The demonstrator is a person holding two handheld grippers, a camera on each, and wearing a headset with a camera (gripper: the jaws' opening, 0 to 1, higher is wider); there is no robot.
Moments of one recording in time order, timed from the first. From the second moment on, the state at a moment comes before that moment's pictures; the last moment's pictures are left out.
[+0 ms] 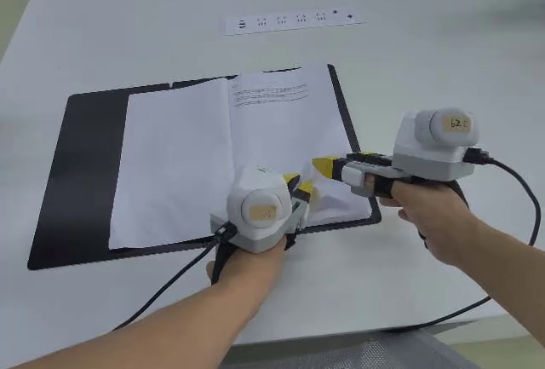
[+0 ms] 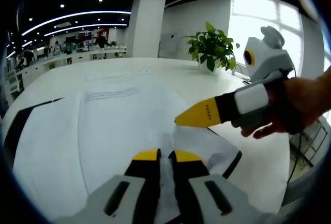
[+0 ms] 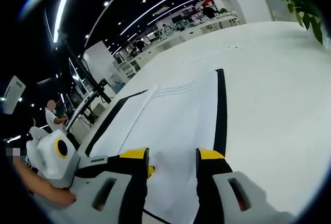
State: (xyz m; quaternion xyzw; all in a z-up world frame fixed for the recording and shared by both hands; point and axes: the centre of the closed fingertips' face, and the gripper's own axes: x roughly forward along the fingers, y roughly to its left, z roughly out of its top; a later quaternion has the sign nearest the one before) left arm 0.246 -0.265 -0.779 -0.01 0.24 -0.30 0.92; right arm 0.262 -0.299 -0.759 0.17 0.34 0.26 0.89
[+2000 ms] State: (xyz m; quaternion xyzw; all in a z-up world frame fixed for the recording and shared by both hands) left arm 0.212 -0.168 -0.677 -0.09 0.20 -0.31 0.93; right arm 0.265 -0.278 -0.671 0.39 0.38 0.22 0.81
